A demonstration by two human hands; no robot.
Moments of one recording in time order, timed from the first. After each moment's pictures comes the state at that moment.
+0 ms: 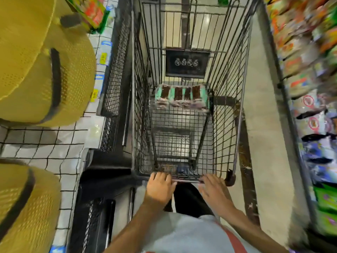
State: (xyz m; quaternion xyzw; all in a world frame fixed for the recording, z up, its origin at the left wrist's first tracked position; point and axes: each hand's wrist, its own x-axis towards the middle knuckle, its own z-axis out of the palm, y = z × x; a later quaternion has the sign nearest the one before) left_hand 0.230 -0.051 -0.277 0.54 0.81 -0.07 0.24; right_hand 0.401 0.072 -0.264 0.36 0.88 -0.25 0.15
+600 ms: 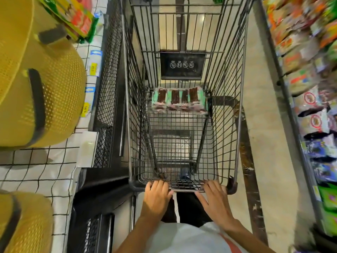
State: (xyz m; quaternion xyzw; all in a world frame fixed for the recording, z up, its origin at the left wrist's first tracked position) left_hand 0.224 -0.049 -0.294 0.56 0.81 -0.04 0.16; right_hand 0.394 0.076 -0.284 0.39 0.90 -0.18 0.08
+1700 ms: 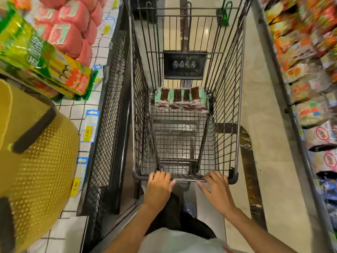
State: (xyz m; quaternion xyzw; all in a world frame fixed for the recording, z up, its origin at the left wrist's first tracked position) left_hand 0.078 0.146 -0.290 0.55 0.82 0.02 0.12; right_hand 0.253 0.273 -0.291 0.39 0.89 -0.23 0.03
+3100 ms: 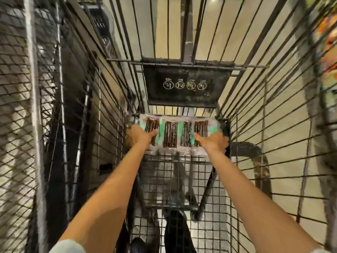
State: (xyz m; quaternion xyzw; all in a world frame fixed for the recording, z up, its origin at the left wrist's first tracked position) left_hand -0.208 0.525 -0.459 0.01 0.92 0.22 0.34; right_hand -0.041 0.634 -0.462 0.73 0.57 -0.36 0.08
